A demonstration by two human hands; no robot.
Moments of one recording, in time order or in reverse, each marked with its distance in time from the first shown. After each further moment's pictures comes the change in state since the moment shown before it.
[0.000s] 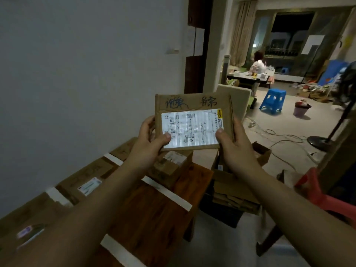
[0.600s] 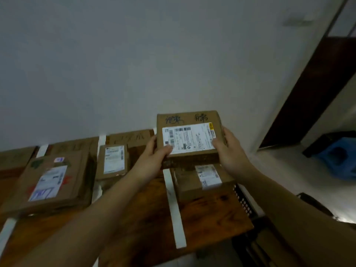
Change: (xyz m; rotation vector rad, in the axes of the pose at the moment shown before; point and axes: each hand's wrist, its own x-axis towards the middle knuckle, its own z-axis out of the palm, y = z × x) left_hand 0.102 -0.128 0.037 0.091 0.683 -0.358; right_hand 0.229 0.187 0.096 0.055 -0.805 0.084
